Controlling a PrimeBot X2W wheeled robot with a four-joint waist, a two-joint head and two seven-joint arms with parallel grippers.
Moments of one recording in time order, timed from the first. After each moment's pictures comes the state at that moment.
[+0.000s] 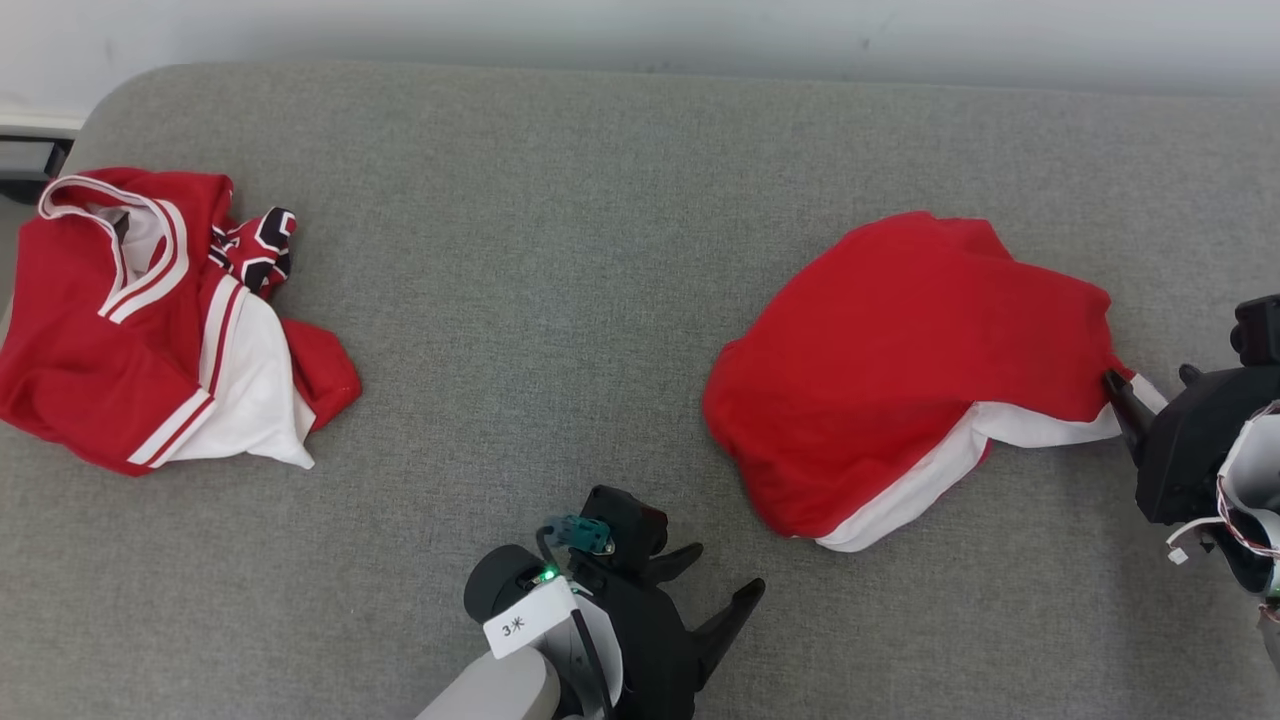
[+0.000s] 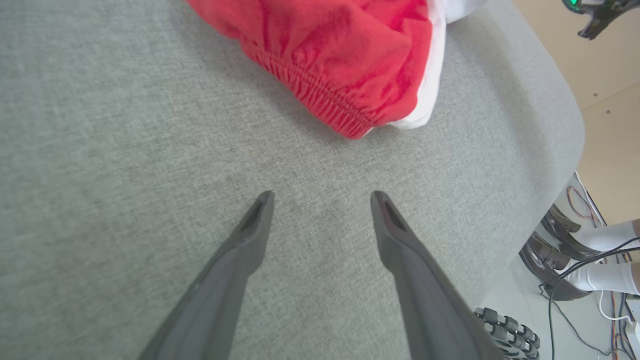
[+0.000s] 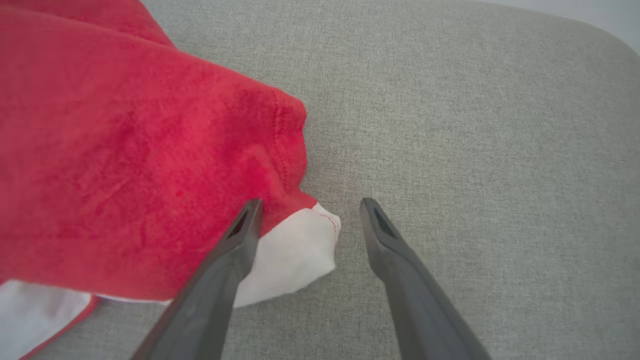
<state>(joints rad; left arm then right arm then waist) -0.46 0.04 -0.80 0.38 -0.52 -0.12 0.30 -0.40 -0.42 0.06 0.34 0.44 0.00 0.48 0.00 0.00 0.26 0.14</state>
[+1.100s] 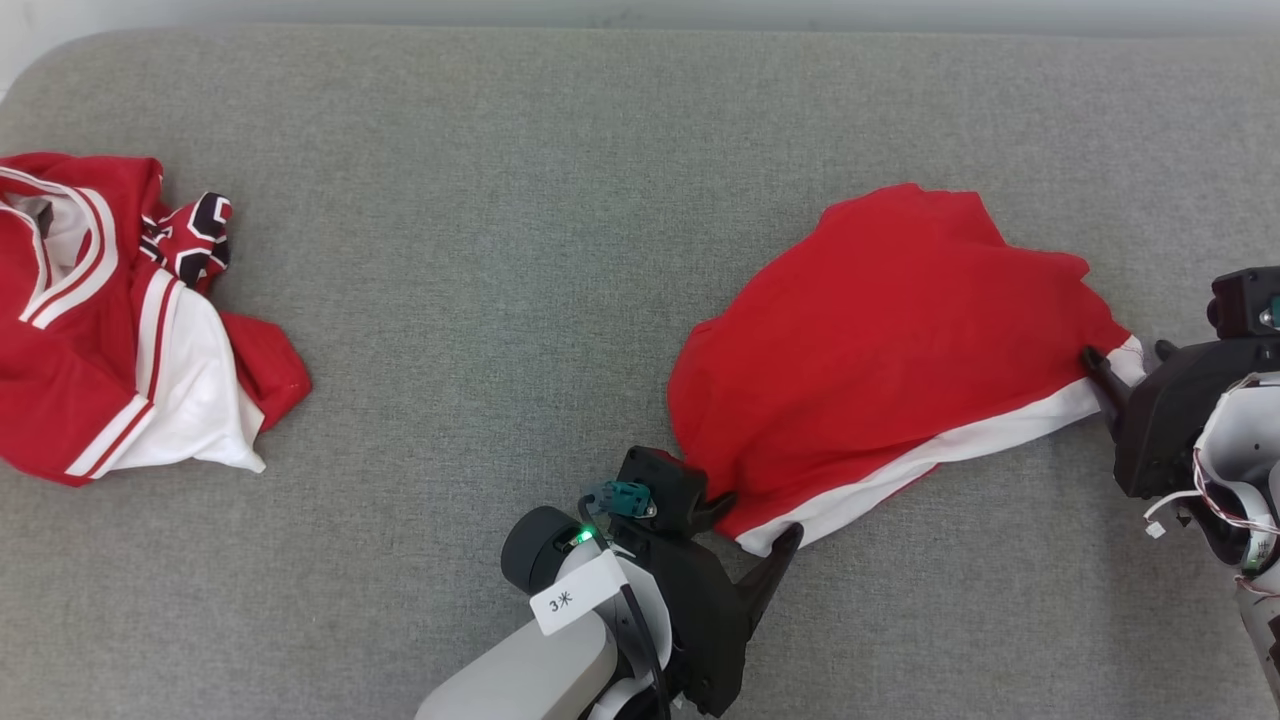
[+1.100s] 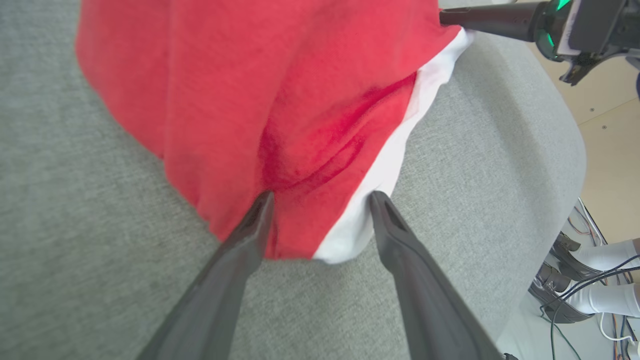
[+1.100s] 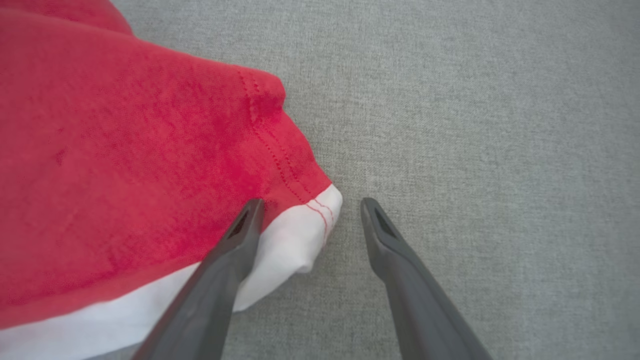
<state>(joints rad) -0.63 0.04 -1.03 0.44 -0.70 0.08 0.17 -0.47 -0.39 0.09 0.39 0.44 0.00 0.47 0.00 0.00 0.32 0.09</state>
